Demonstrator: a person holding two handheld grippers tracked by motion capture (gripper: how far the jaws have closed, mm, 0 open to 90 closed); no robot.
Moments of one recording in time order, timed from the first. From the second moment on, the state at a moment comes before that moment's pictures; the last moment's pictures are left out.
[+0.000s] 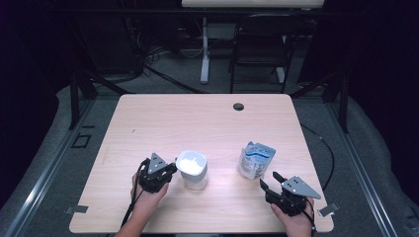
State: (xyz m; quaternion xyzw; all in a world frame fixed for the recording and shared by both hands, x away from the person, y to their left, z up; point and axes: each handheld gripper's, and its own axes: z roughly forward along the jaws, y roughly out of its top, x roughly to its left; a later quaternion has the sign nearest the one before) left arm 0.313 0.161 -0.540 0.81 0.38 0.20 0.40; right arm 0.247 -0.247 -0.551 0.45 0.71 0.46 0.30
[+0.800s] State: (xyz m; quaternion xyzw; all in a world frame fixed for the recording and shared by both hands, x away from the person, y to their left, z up) left arm 0.280 0.162 -0.550 0.81 0.38 0.20 0.39; right arm 0.238 -0.229 -0.546 0.42 0.72 0.46 0.30
